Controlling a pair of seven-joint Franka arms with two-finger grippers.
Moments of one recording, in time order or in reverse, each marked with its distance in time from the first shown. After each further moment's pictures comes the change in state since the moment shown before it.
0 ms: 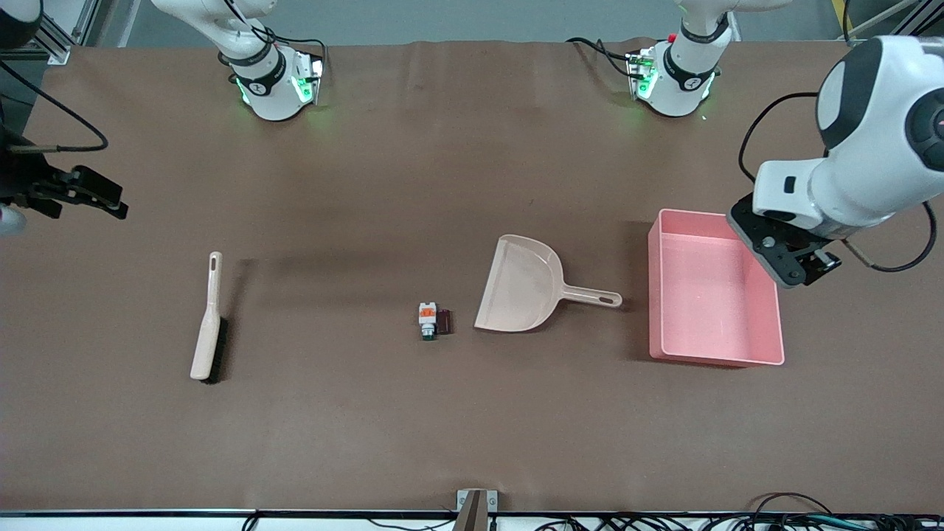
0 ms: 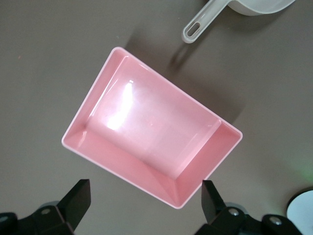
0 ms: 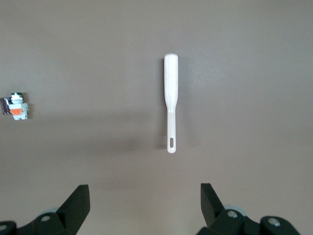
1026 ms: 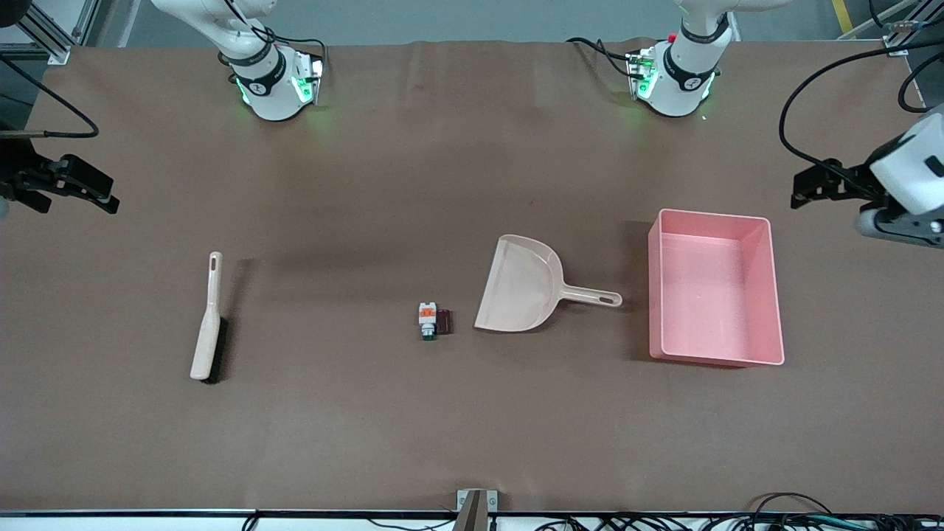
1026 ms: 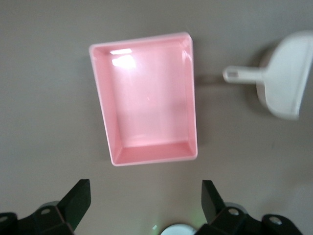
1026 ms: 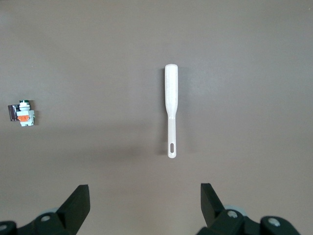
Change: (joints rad) left arm 0.013 -0.030 0.099 0.234 -0.118 -0.322 -0.664; right arm 0.004 -0.038 0.002 0.028 0.000 0.008 0.004
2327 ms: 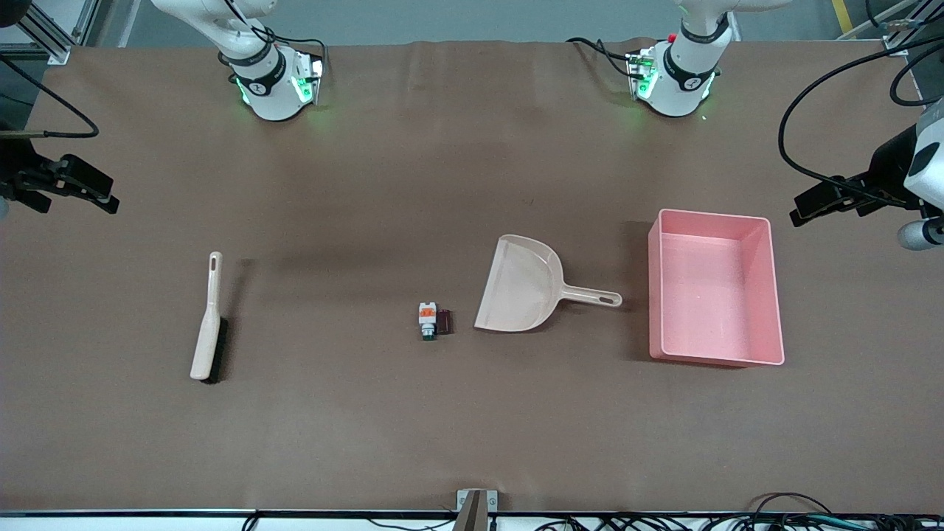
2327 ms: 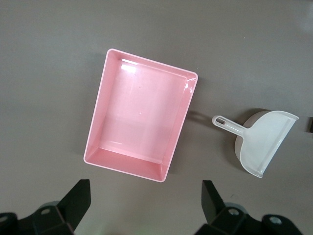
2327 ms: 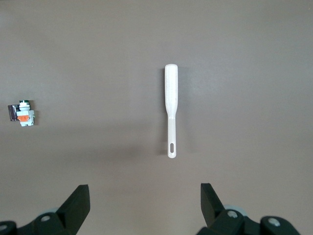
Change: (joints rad) left arm -0.001 -0.002 0.002 0.041 -0.043 0.088 -0.469; right arm 0.000 0.000 0.000 0.000 0.000 0.000 0.000
